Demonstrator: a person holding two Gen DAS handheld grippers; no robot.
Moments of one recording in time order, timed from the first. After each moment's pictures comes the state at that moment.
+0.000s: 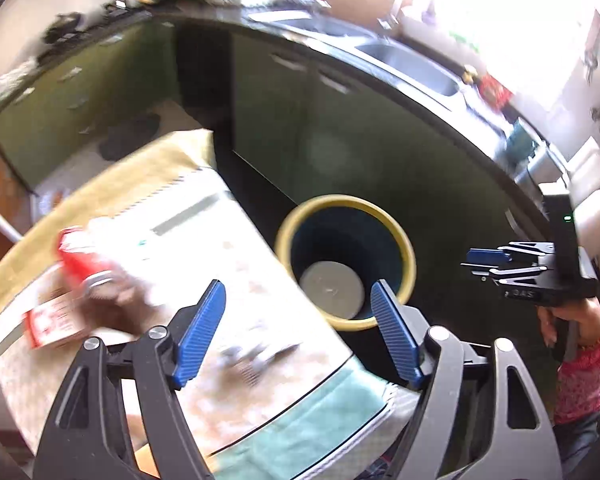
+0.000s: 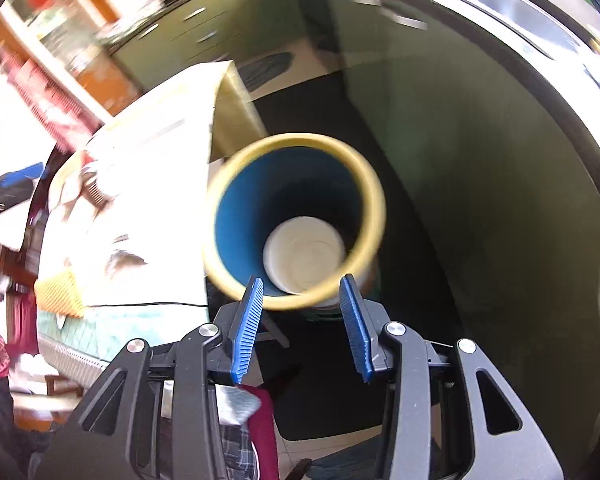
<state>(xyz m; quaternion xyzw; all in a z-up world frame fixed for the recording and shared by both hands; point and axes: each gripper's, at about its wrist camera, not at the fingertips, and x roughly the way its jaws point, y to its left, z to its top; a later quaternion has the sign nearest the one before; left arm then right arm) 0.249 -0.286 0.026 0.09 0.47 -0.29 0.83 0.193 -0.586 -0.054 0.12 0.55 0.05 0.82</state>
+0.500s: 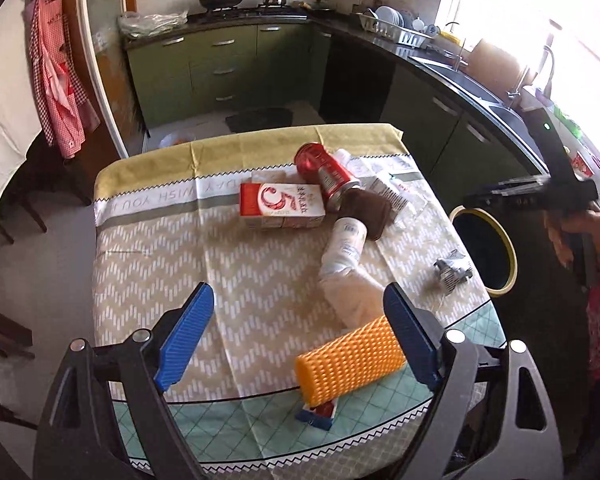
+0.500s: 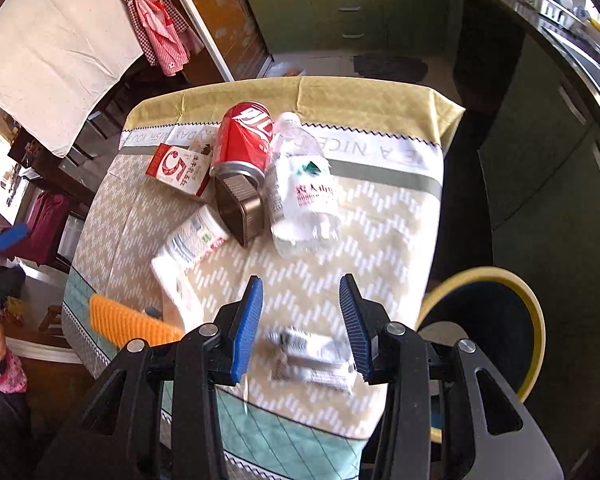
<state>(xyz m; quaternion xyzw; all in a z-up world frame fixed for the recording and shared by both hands) 0.207 -0.015 0.023 0.01 0.46 -0.11 0.88 0.351 -0.332 -0.025 -0.01 0.57 0.21 0.79</state>
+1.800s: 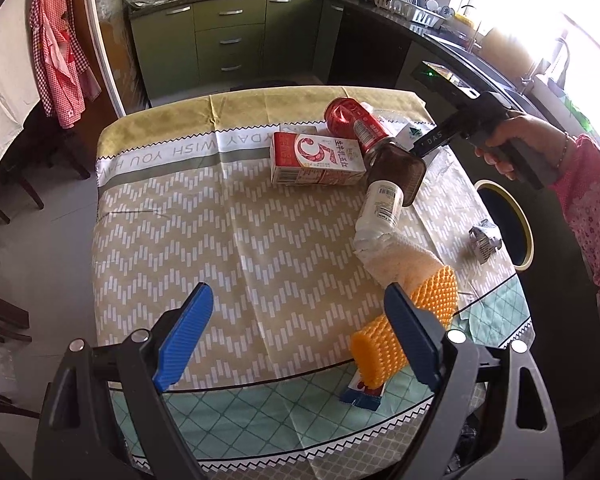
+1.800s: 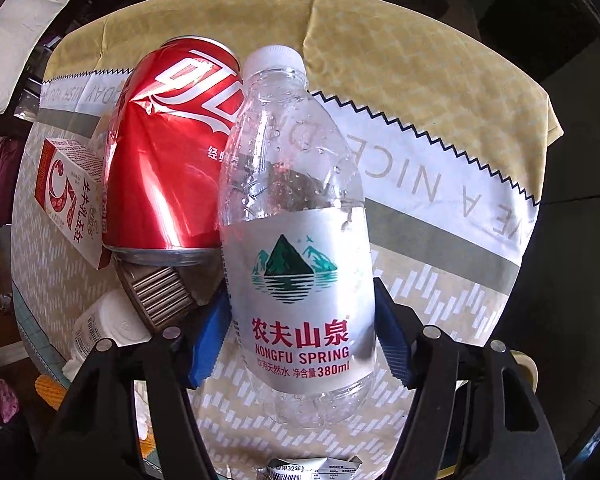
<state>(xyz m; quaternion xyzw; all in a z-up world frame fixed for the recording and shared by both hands) 0.215 0.018 -0.027 0.01 0.50 -0.11 0.86 0.489 -0.226 -0.145 -0.11 0.69 0.18 0.69</state>
